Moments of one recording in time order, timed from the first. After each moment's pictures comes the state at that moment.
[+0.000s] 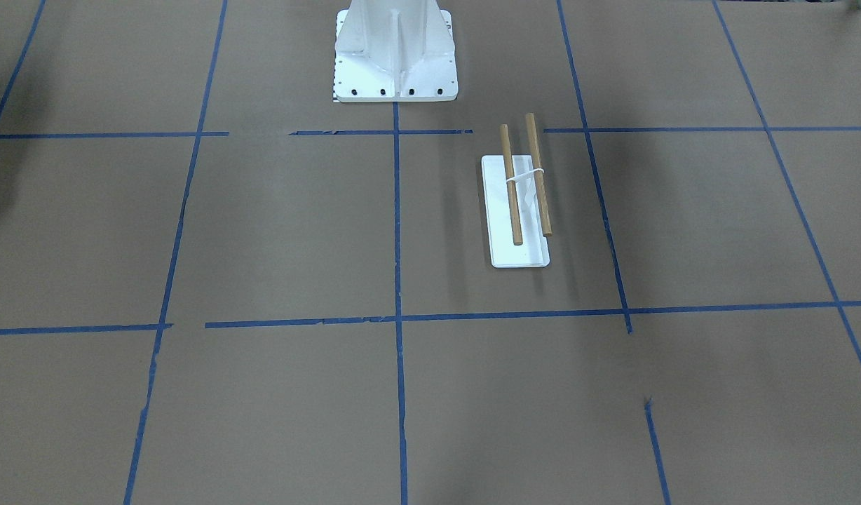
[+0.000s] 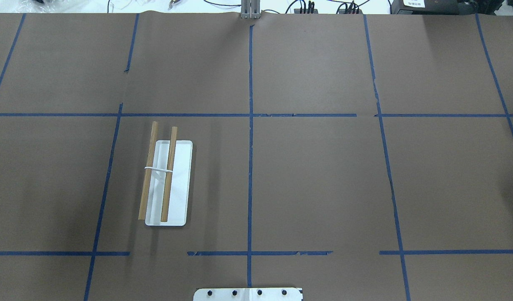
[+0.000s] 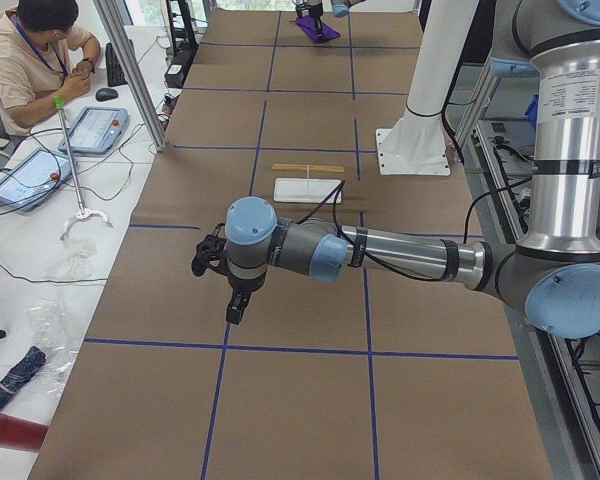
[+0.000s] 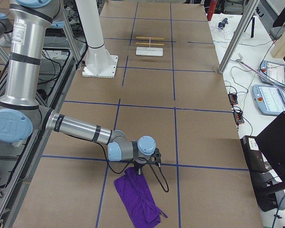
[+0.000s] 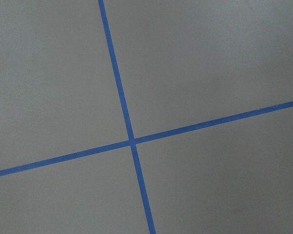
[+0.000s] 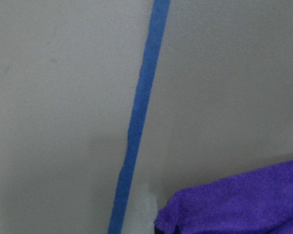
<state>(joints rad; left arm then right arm) -1.55 -1.54 -1.72 -1.74 -2.36 0.02 1.31 -1.78 1.46 -1.19 2.37 0.03</state>
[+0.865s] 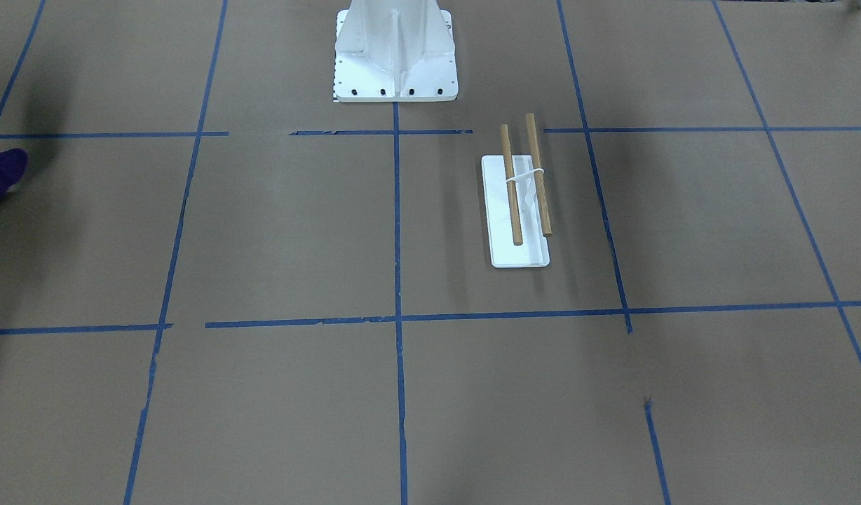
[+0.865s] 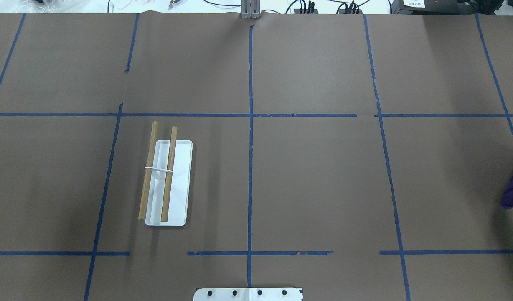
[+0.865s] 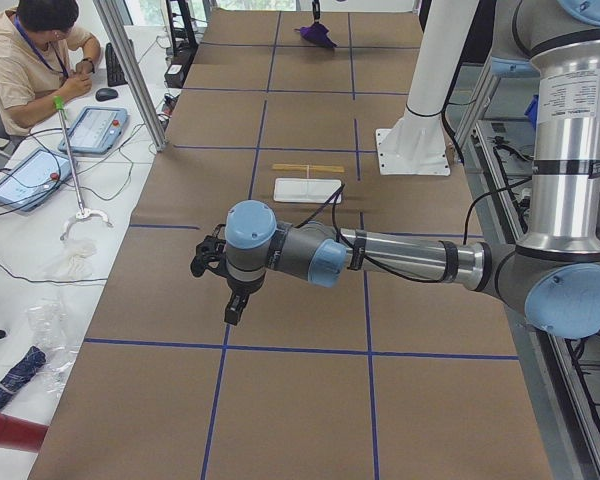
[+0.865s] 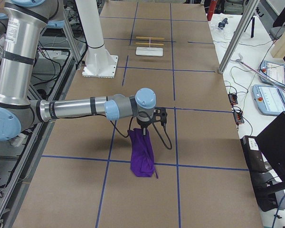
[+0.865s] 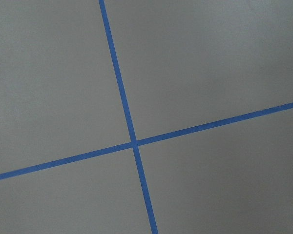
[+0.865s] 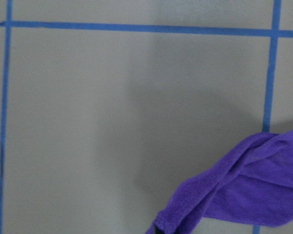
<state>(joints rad) -1.54 -1.55 -1.72 -1.79 -2.43 -0.02 1.35 -1.80 2.01 -1.49 2.47 0.31</state>
